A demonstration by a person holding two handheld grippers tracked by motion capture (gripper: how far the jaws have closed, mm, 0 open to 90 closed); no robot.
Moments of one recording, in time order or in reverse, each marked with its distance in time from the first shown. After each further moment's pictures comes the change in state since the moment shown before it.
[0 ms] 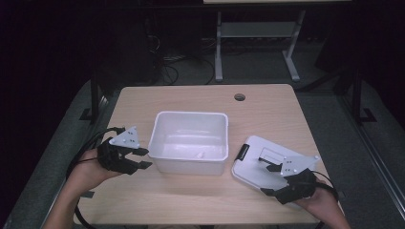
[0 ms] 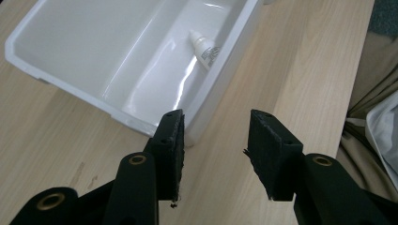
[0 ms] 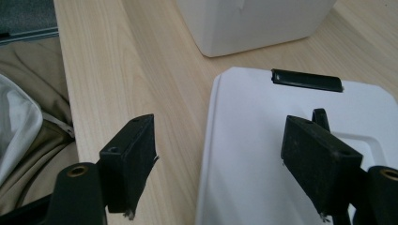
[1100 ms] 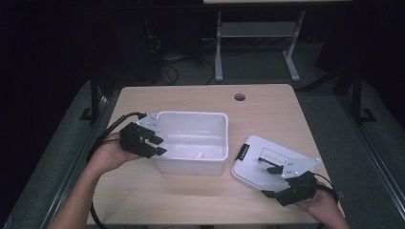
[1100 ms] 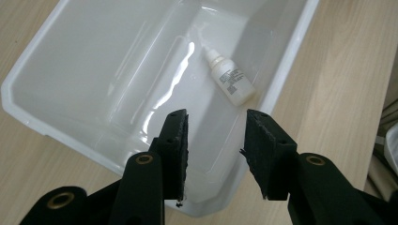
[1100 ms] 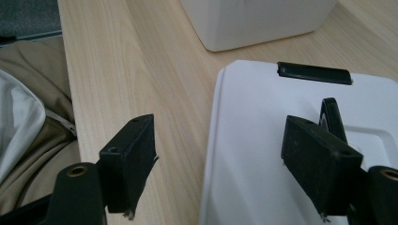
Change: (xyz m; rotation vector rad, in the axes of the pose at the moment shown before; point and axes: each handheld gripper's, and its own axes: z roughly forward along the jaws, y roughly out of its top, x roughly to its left) left arm 0.029 0.045 0.036 0.070 -0.024 0.000; right arm 0.000 -0.010 0.004 -0.017 0.016 0.006
